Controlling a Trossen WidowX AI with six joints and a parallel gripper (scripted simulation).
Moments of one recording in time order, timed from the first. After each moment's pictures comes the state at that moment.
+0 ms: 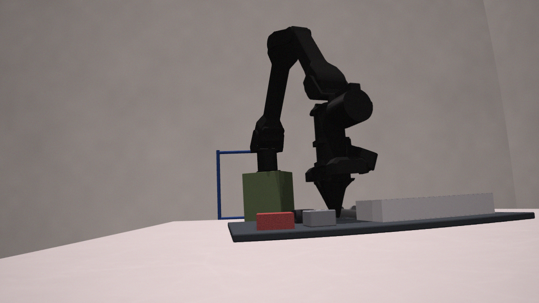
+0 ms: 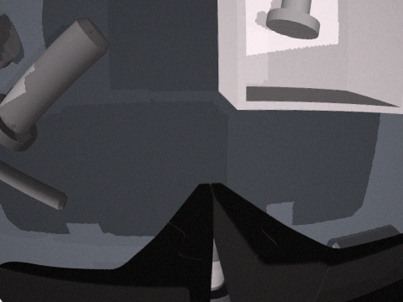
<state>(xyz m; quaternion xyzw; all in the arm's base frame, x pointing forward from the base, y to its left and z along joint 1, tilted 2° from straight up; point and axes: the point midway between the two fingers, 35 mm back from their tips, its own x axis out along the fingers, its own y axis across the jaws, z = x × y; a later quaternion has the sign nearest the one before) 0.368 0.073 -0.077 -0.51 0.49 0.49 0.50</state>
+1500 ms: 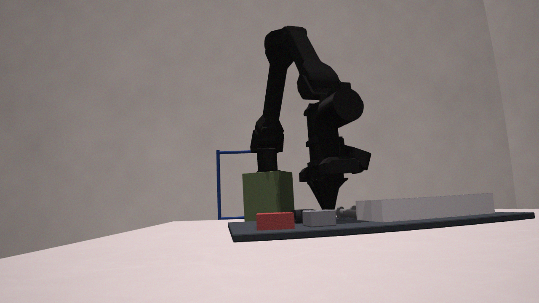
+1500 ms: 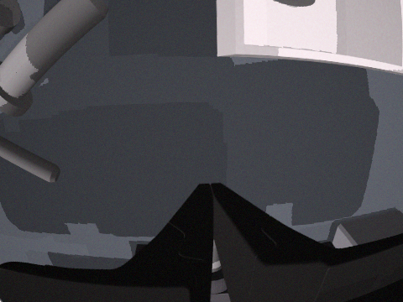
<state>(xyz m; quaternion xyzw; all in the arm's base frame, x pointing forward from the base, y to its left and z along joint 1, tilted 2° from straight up) 0.369 0.060 -0.076 -0.51 0.49 0.50 0.50</state>
